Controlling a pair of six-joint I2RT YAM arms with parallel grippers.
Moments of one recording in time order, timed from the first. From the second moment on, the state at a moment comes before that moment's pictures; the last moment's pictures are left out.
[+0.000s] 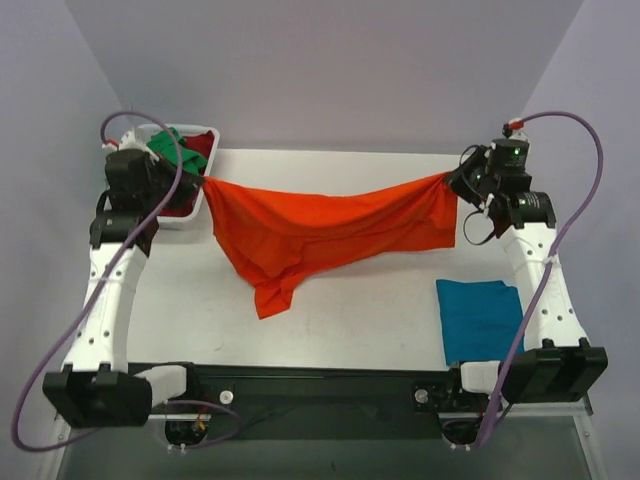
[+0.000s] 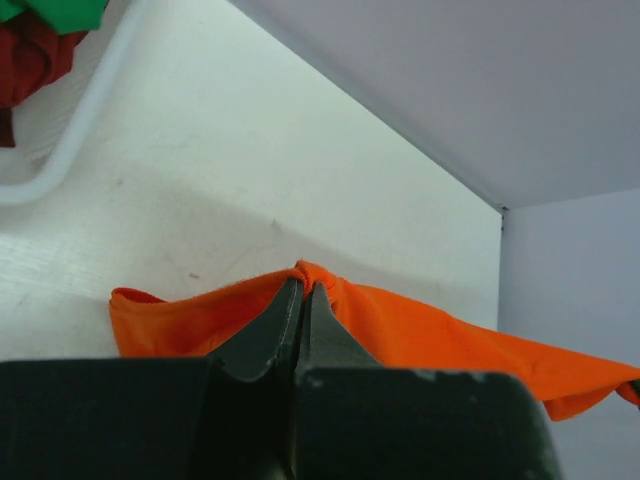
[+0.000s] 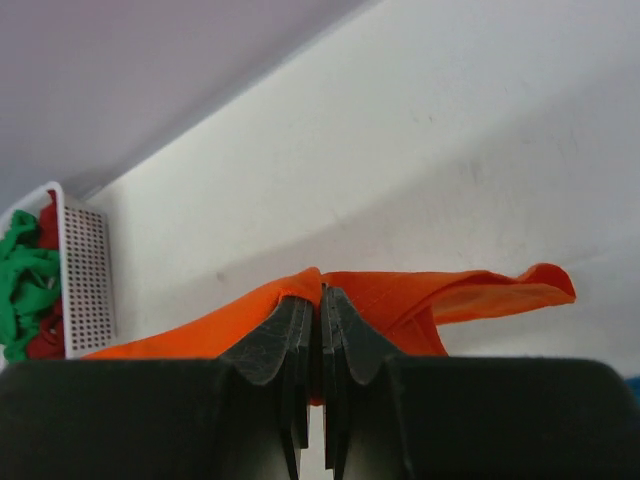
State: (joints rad) left arm 0.00 1.16 1.27 -0.50 0.14 -0.73; right arm 0.02 1.28 1.37 -0.62 -0.02 0.59
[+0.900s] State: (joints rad) left arm 0.12 1.54 1.18 -0.37 0.47 -0.80; right arm -0.13 1.62 1.30 -0.58 -0.23 0.61
